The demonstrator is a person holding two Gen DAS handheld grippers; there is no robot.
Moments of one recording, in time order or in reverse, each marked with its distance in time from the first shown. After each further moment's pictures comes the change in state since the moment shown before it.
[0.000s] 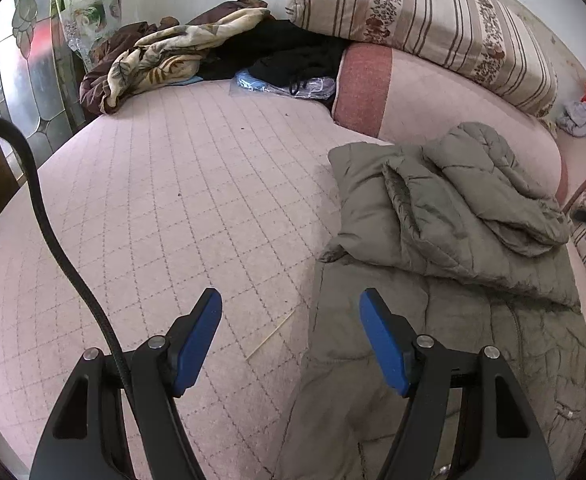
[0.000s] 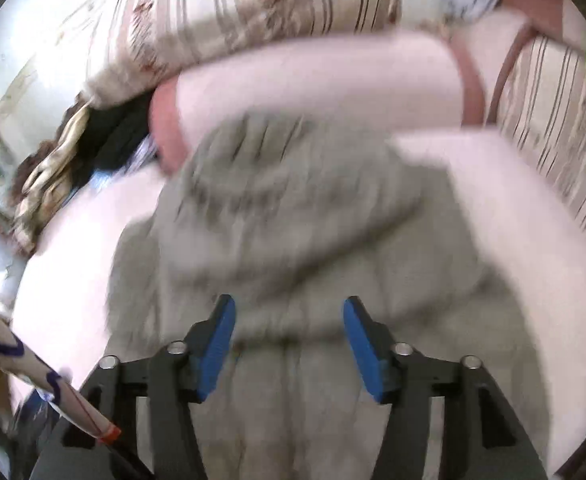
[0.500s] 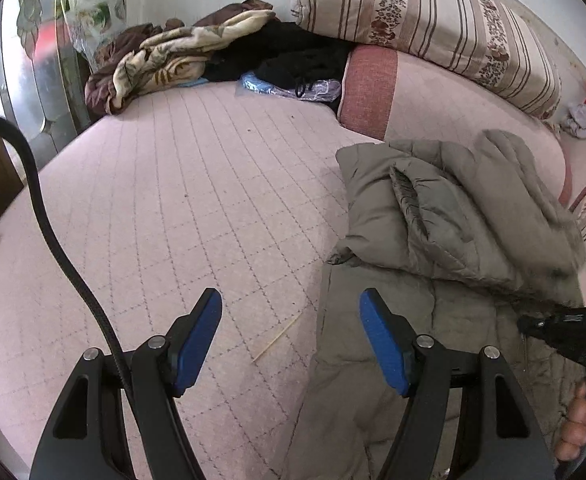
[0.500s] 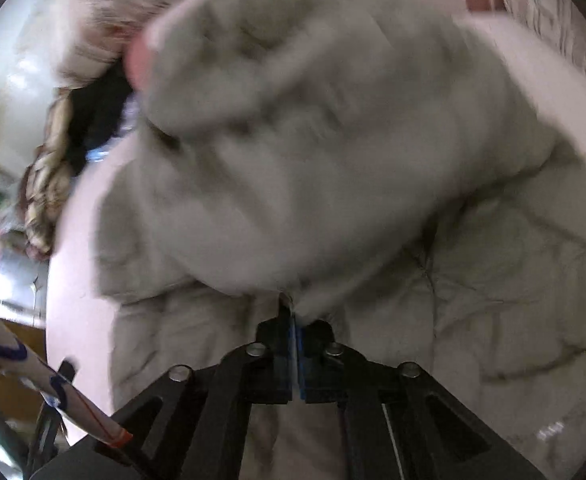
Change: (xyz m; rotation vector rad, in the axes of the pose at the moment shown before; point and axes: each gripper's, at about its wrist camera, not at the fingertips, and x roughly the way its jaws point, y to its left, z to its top) left arm -0.001 0.005 -0.001 -0.005 -0.014 0.020; right arm 0.085 -0.020 -0.086 0.231 0.325 0.175
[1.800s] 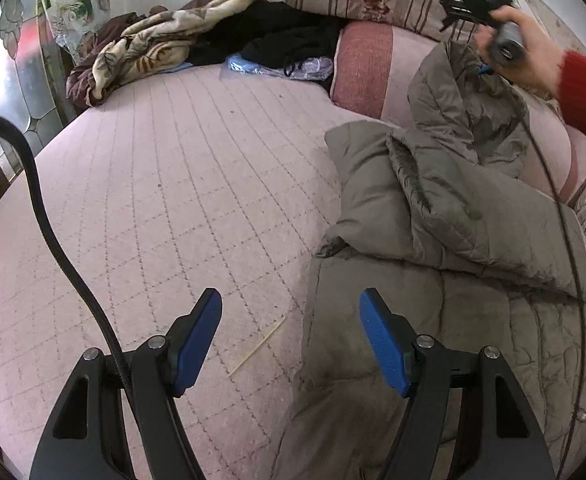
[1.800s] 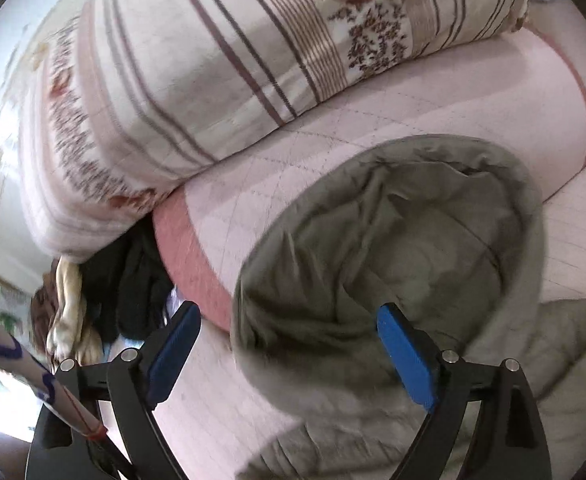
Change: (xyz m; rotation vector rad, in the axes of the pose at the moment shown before) left arm 0.041 -0.017 0.001 0.029 0.064 -0.008; right arm 0.032 0.184 0.325 0.037 -0.274 0.061
